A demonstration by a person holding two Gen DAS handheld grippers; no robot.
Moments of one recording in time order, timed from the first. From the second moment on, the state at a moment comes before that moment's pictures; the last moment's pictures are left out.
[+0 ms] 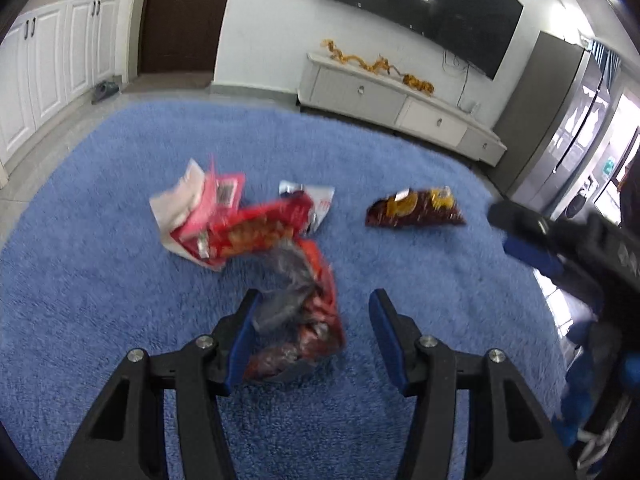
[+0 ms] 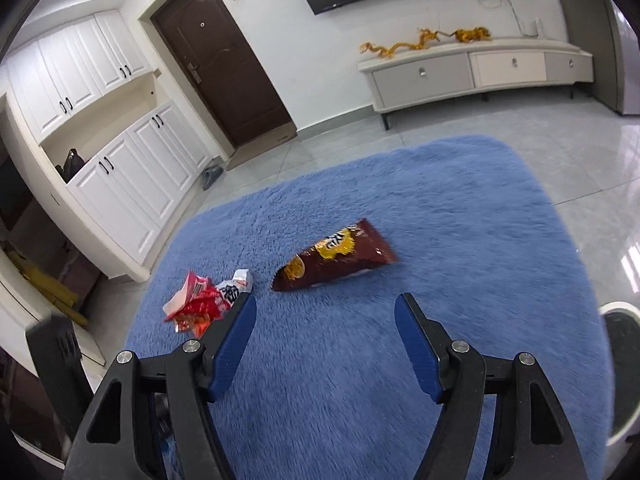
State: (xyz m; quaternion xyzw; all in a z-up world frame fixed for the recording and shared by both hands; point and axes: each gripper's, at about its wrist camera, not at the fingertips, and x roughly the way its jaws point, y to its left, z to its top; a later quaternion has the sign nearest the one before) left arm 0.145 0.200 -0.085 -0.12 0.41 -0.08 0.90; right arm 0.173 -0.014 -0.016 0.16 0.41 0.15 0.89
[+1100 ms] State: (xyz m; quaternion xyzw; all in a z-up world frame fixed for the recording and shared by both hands) left arm 0.127 0.206 -0.079 -0.13 0.39 -0.10 0.91; right arm 0.195 -0.016 -0.044 0.19 0.41 0.16 0.88
